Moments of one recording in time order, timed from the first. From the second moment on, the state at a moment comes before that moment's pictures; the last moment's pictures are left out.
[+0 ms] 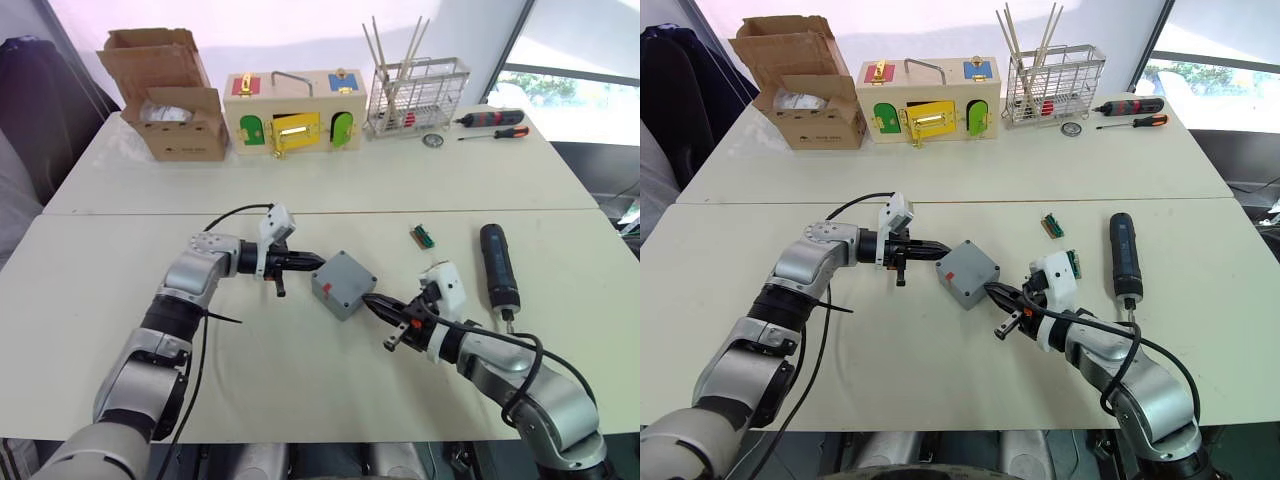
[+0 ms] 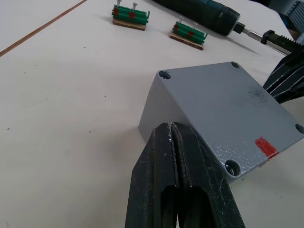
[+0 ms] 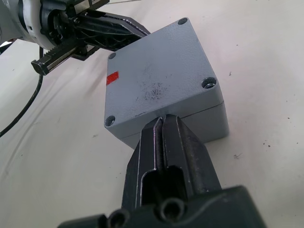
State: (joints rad) left arm -0.71 0.39 -0.20 0.42 -0.27 0.41 -1.21; right arm 0.02 -0.50 0.07 -0.66 0.45 0.78 0.44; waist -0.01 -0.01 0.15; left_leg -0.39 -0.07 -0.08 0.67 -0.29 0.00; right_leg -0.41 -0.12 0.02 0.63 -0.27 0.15
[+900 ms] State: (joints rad) left arm -0.53 0.42 -0.22 0.20 -0.23 0.49 -1.15; right arm -0.10 -0.50 0.15 -0.36 0.27 0.59 0.51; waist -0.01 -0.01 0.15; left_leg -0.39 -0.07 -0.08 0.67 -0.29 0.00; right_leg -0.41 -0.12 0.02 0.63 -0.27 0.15
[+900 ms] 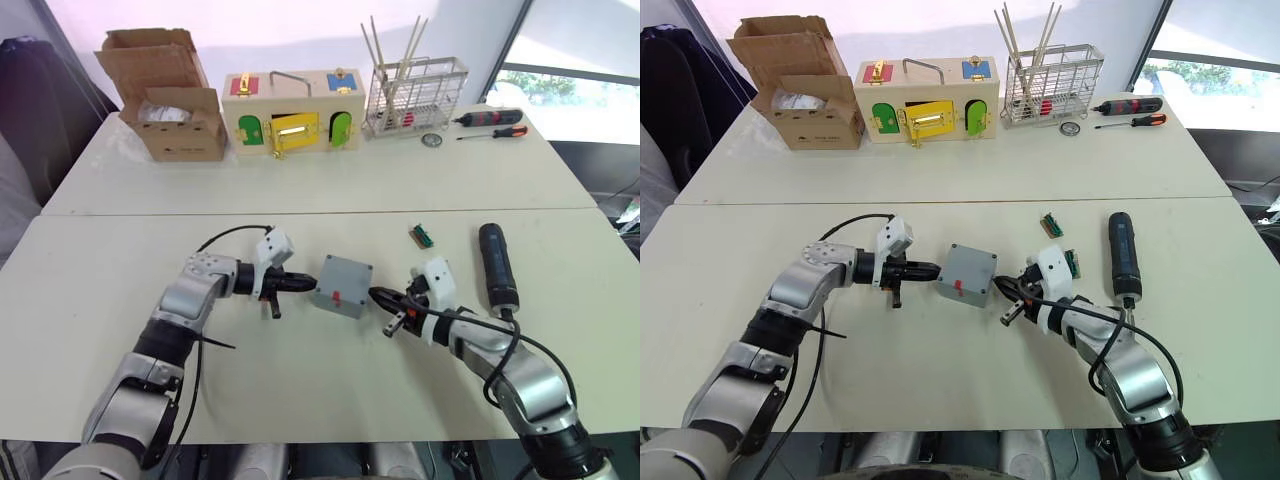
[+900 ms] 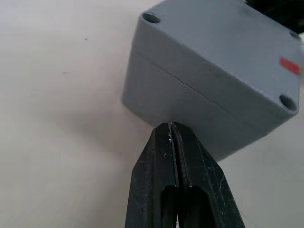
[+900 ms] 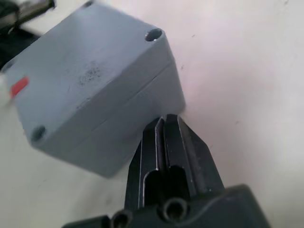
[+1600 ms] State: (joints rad) left arm -0.54 0.60 -0.09 -0.16 -0.32 0.62 -1.08; right arm 0.02 -0.56 -0.05 -0.59 0.26 0.71 0.48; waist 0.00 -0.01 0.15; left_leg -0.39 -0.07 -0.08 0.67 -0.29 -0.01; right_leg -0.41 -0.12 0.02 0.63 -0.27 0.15
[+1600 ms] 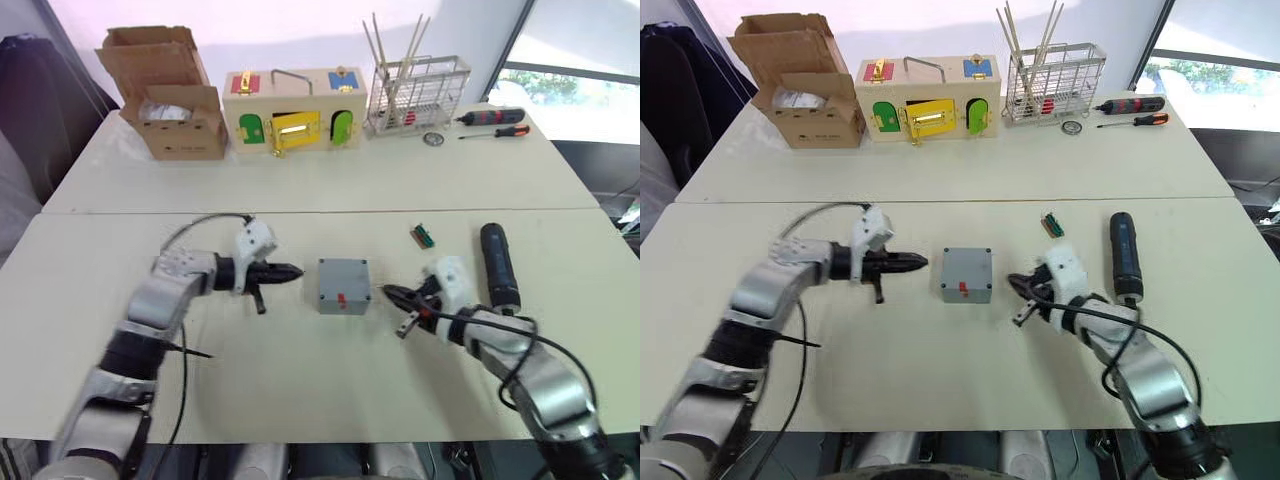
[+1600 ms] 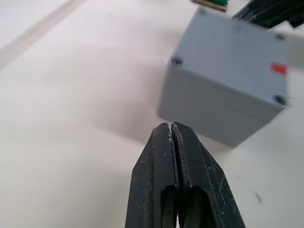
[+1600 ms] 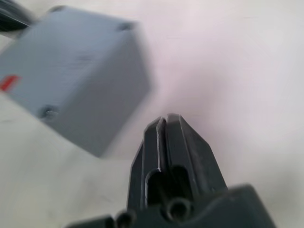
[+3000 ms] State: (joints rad) left arm -0.60 0.51 -0.29 -0.17 -0.33 0.53 -1.06; right arm 0.02 -0.47 -0.20 -0.38 0.27 0.63 0.35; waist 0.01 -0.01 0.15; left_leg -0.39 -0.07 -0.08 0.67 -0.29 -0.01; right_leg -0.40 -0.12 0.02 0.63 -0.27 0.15
